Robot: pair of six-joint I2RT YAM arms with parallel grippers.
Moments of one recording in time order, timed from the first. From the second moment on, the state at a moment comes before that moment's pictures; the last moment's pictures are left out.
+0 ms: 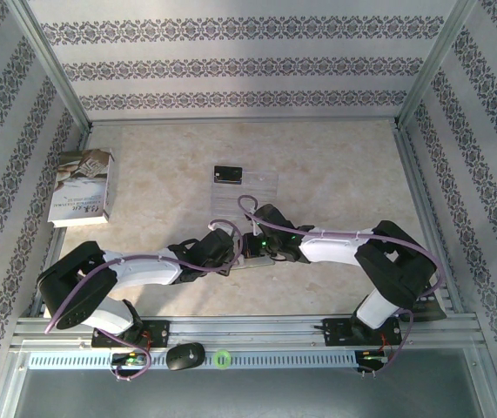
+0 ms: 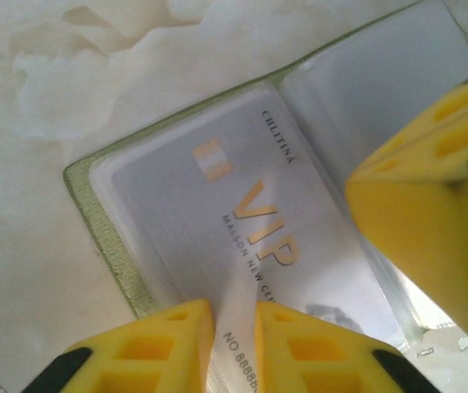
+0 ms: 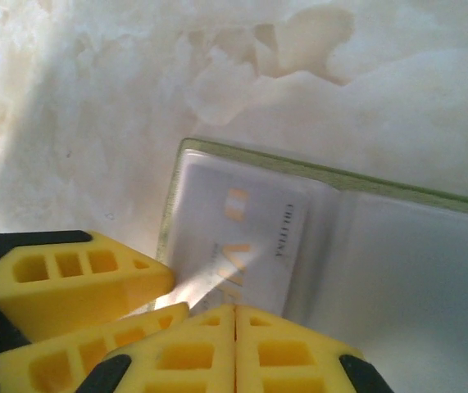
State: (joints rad) left arm -0.88 1.46 0.58 -0.08 -0.16 -0.54; right arm 0.81 1.62 0.73 0.04 -0.26 0.69
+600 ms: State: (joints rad) left arm -0.90 1.51 0.64 -0.16 -0.21 -0.47; right arm 0.80 1.54 0.68 0.00 -0.20 0.67
